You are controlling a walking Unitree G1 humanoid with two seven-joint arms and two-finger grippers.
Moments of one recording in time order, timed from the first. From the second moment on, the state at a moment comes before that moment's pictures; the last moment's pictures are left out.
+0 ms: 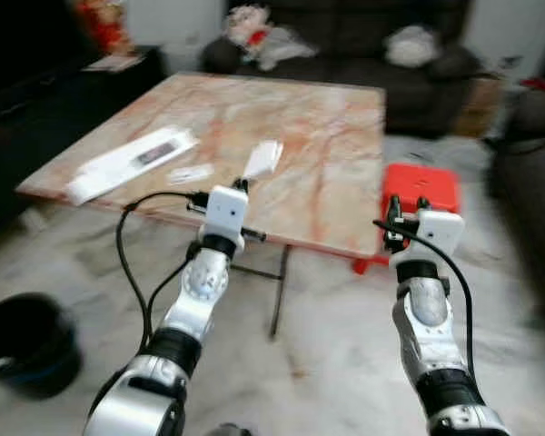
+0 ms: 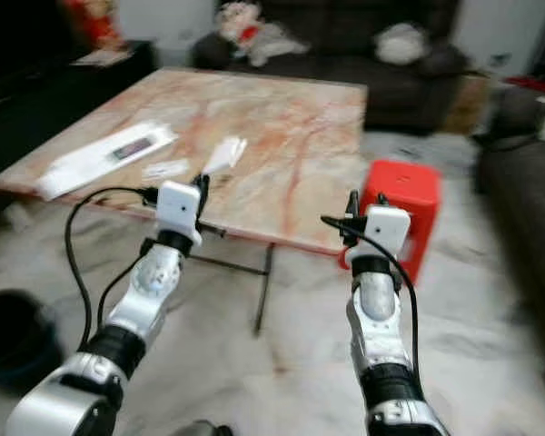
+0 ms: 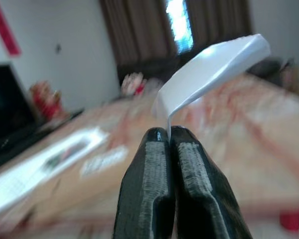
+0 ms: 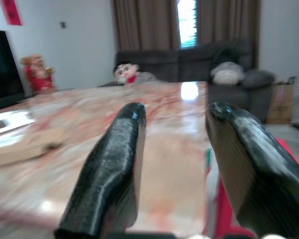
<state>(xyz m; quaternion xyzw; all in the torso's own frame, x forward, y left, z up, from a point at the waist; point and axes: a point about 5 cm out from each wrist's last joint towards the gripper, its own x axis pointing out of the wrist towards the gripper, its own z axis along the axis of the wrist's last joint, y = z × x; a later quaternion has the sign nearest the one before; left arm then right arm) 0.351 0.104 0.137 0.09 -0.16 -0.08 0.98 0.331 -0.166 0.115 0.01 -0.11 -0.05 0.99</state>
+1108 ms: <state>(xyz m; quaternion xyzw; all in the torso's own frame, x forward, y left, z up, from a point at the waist) 0.306 0.179 0.011 0.12 0.22 -0.06 0.97 0.266 -0.197 -0.020 -0.01 0.25 -0.03 0.97</state>
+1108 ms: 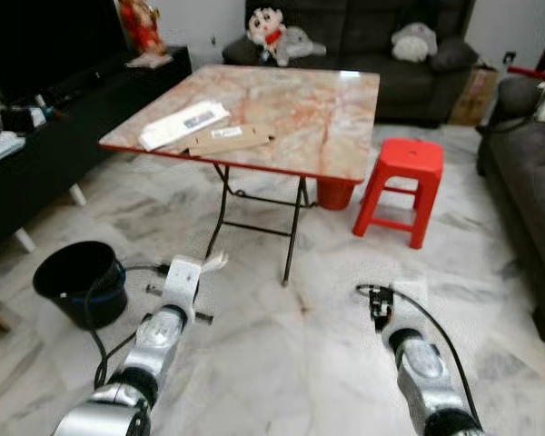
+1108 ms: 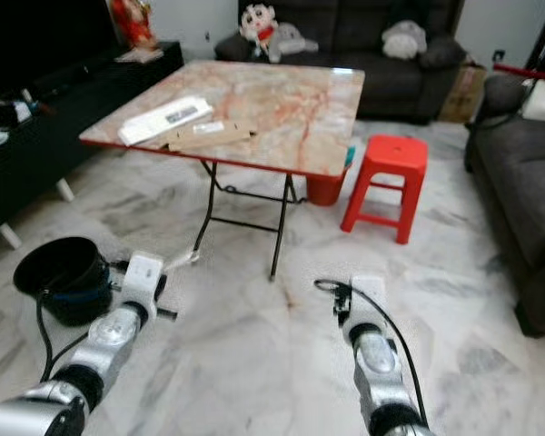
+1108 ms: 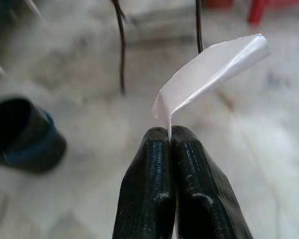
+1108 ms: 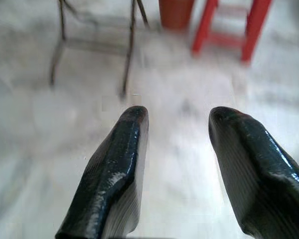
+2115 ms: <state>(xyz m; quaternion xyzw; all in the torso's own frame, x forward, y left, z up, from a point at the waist) 0.258 0.190 -0.036 0.09 0.34 -0.02 0.94 0.210 -0.171 -0.070 -0.05 0.40 0.04 0.92</state>
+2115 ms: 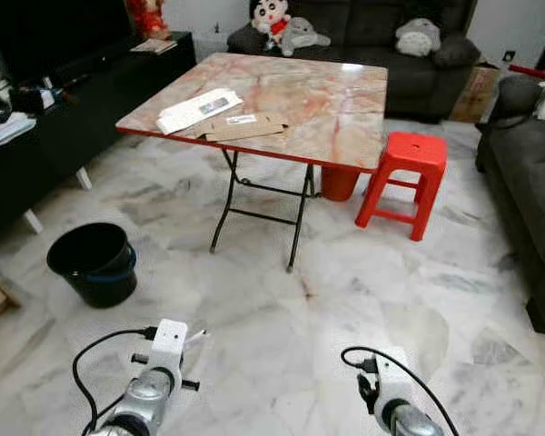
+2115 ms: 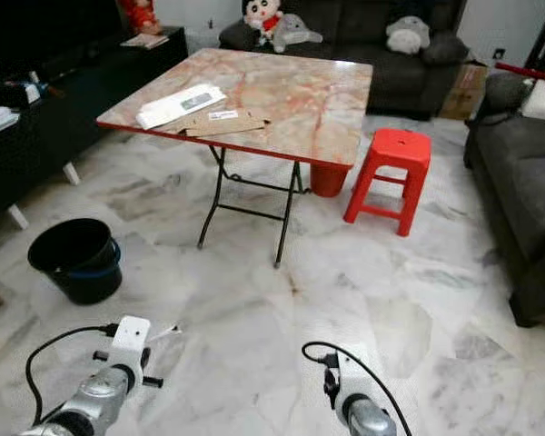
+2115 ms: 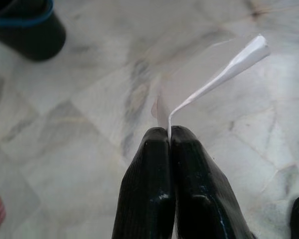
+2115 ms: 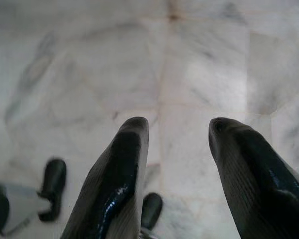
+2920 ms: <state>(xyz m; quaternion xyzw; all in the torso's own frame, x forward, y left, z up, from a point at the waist) 0.257 0.186 -0.038 0.09 0.34 -0.03 0.94 0.207 -0.160 -0.072 -0.10 0.40 0.07 0.91</state>
